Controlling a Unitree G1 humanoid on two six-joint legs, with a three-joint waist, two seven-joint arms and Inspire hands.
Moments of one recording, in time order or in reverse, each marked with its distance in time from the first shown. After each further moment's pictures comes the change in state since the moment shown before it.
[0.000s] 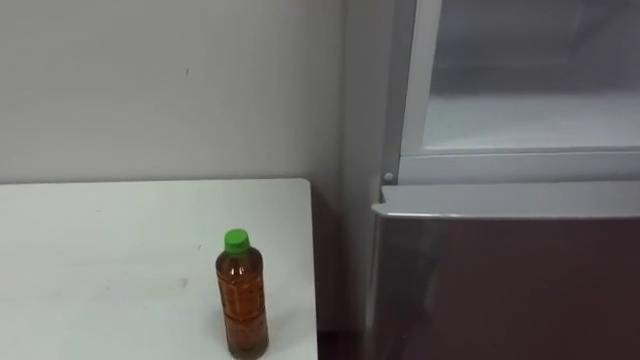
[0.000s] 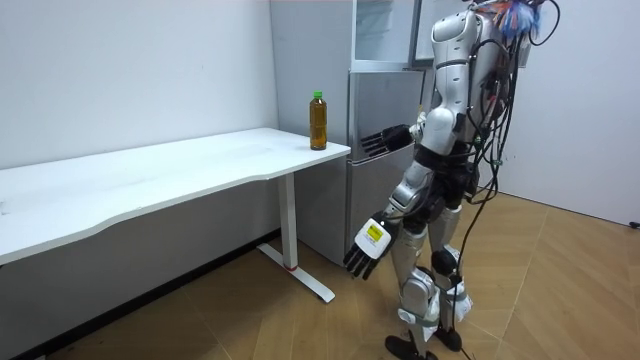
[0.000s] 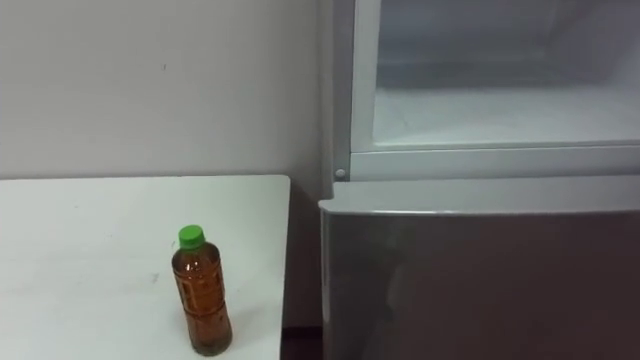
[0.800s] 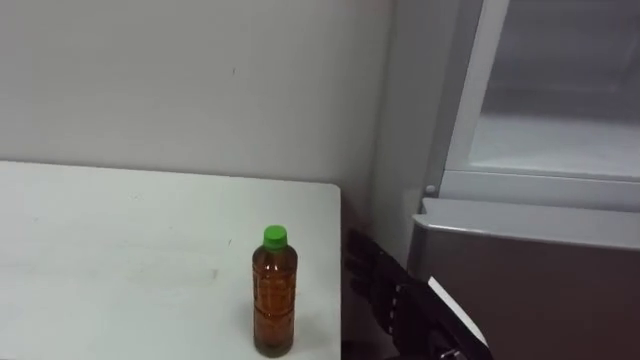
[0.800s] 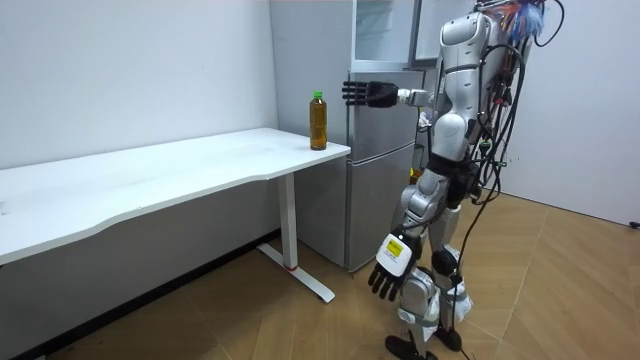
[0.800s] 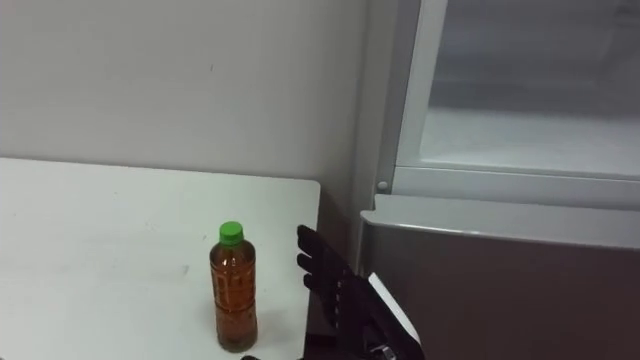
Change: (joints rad) left arm 0.017 0.007 -0.019 0.019 0.220 0.092 -0.026; right arm -0.123 0.010 -0.002 -0.320 0.034 -0.068 0.009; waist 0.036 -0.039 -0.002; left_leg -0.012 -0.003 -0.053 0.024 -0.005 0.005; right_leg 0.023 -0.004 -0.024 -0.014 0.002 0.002
